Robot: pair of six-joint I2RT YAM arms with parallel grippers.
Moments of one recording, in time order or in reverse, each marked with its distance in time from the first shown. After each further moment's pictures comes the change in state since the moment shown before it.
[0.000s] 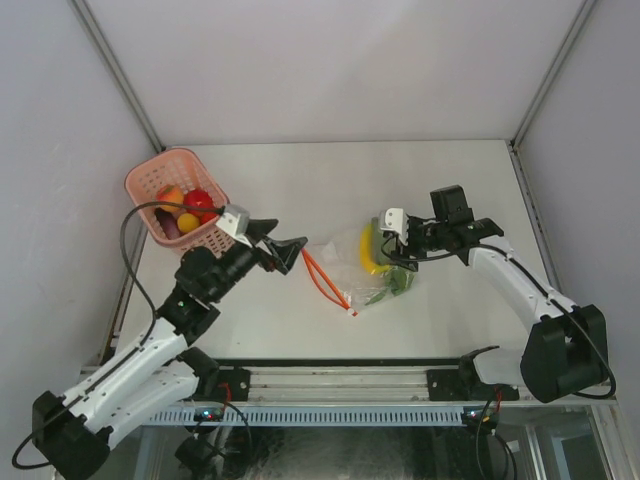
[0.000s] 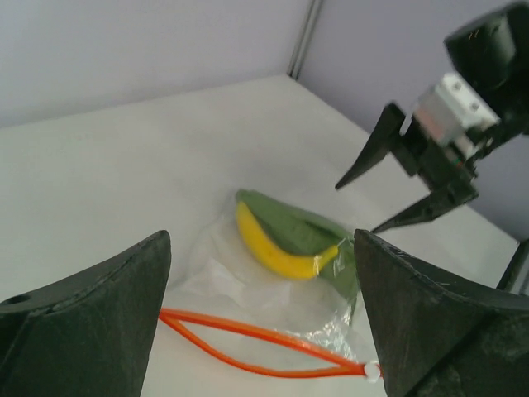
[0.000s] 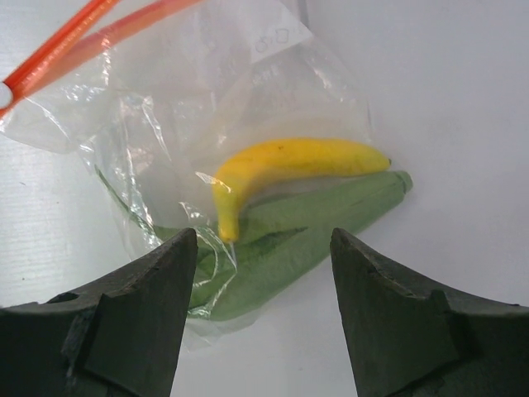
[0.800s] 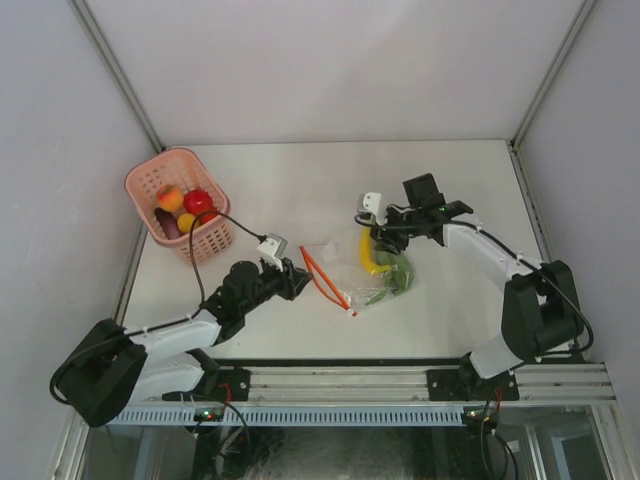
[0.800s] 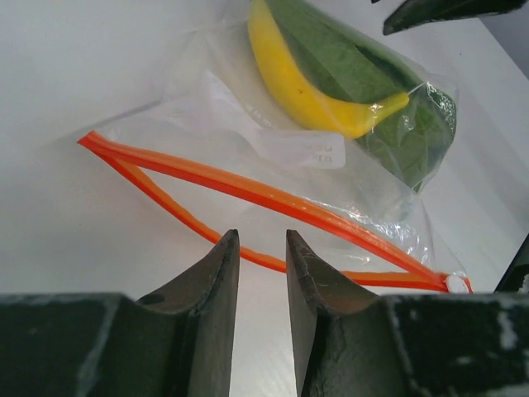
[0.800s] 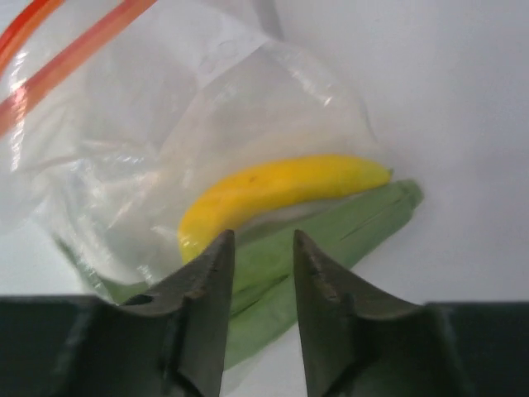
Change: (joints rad) left arm -0.088 0.401 -0.299 0.318 -0.014 -0.100; right arm 0.078 0.238 0.146 0.053 0.148 0.212
